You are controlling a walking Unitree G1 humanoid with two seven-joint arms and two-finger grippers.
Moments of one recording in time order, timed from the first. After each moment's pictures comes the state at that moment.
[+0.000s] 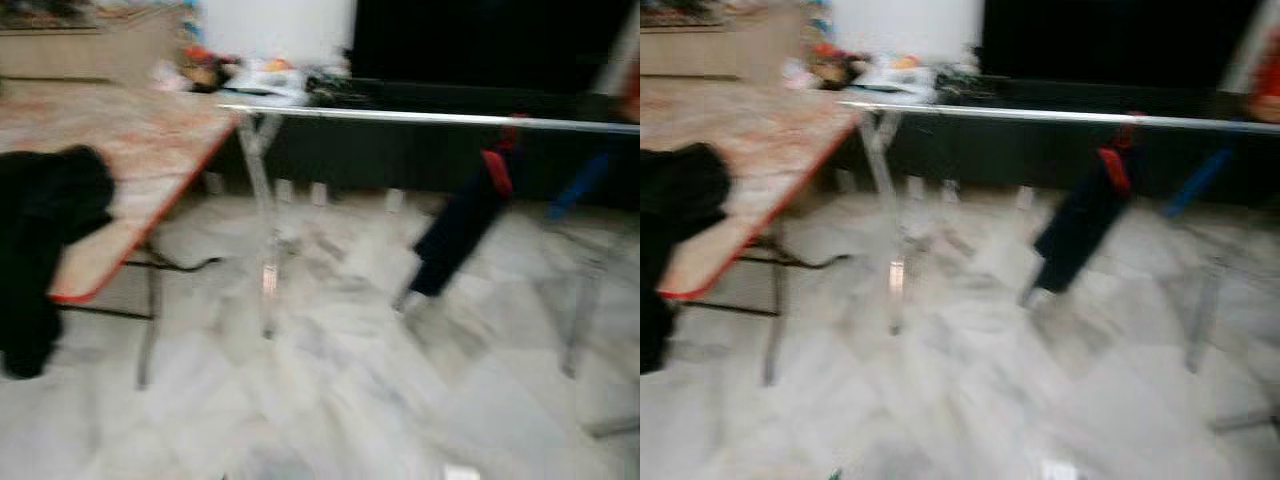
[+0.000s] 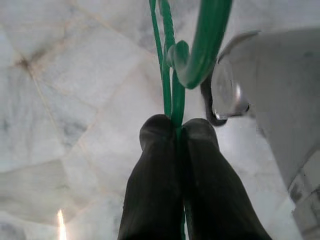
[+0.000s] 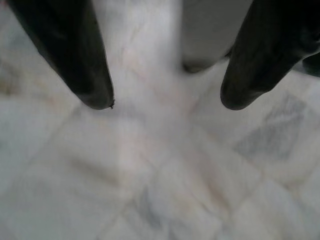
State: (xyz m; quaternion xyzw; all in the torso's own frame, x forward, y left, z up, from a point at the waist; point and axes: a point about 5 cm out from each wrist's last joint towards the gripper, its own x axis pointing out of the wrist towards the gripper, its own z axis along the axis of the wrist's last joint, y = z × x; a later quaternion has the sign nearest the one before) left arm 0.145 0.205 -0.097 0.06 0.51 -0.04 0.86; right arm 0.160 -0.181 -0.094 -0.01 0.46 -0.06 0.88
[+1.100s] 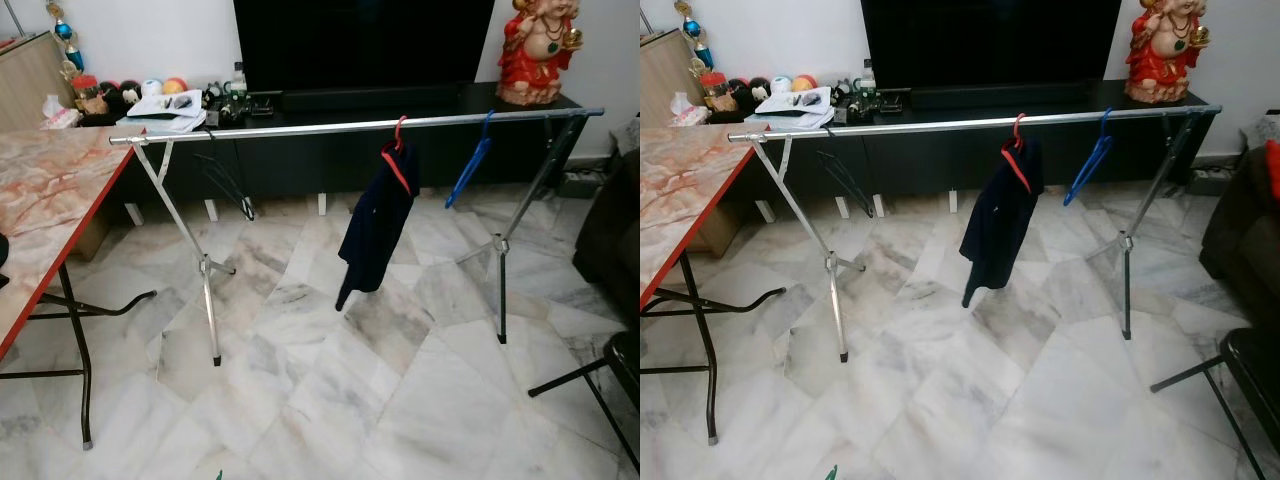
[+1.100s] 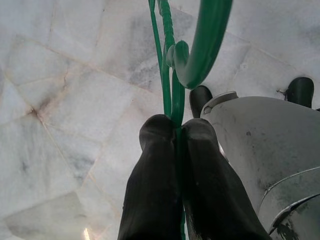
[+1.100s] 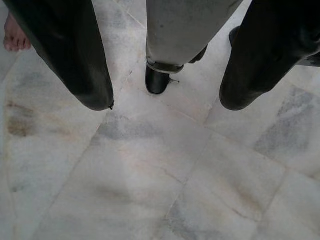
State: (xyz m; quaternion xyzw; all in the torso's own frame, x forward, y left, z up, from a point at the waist) left arm 0.149 0.203 -0.096 0.05 0.50 -0.02 0.86; right arm 0.151 -0.179 -0.097 -0.01 0.47 -0.04 0.88
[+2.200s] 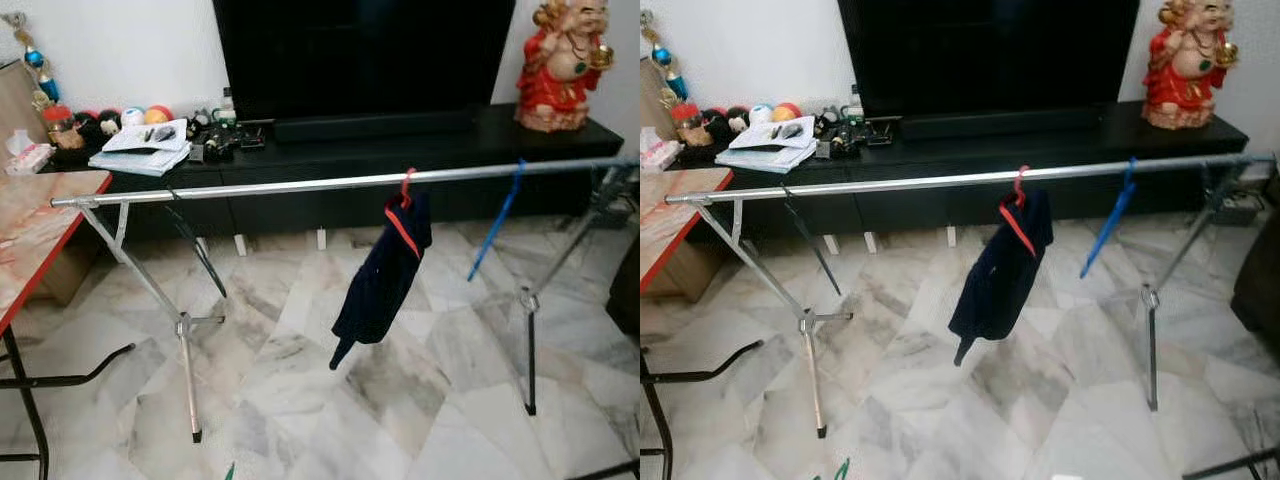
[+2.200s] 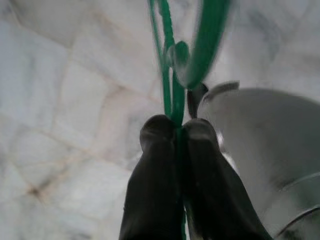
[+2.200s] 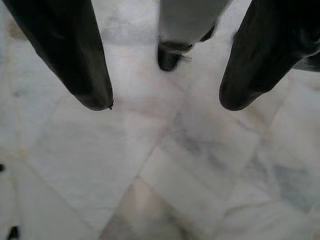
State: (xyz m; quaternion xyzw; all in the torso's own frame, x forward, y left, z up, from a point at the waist) left arm 0.151 0.203 -0.095 0.04 0.50 -0.02 0.86; right arm 0.159 -0.177 -0.094 -0.01 0.46 -0.04 0.89
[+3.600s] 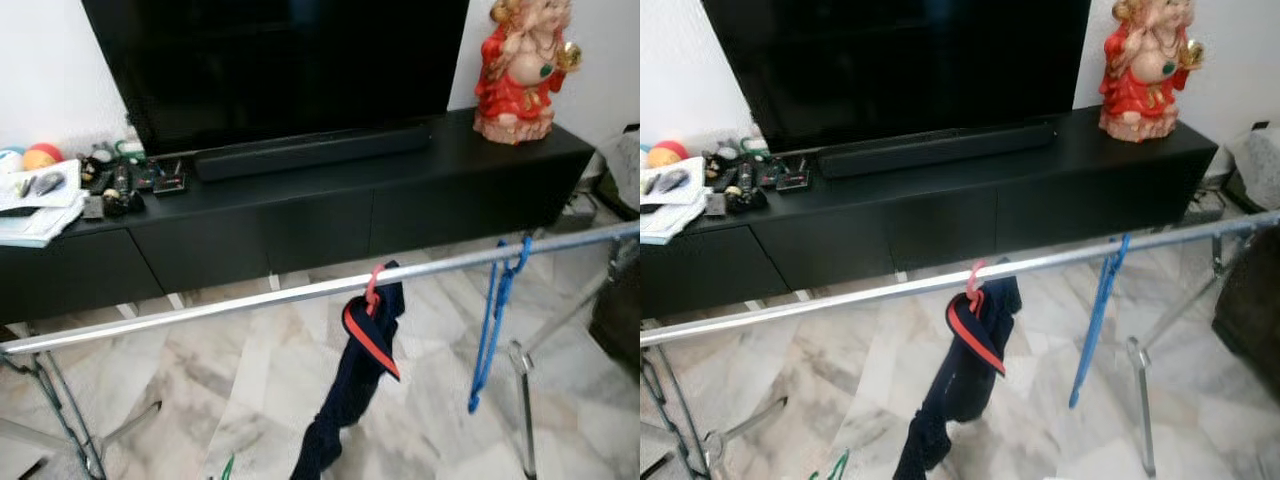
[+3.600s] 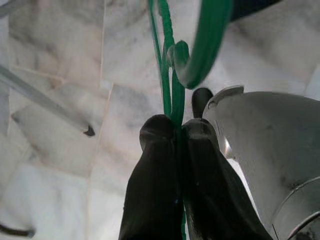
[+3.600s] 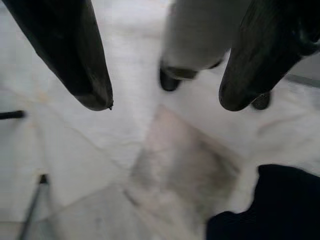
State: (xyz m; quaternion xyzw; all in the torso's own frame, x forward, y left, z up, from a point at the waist) left arm 0.158 0.198 -0.091 0.07 0.46 -0.05 0.89; right arm 0.143 -0.199 -0.097 -0.02 0.47 -0.06 0.88
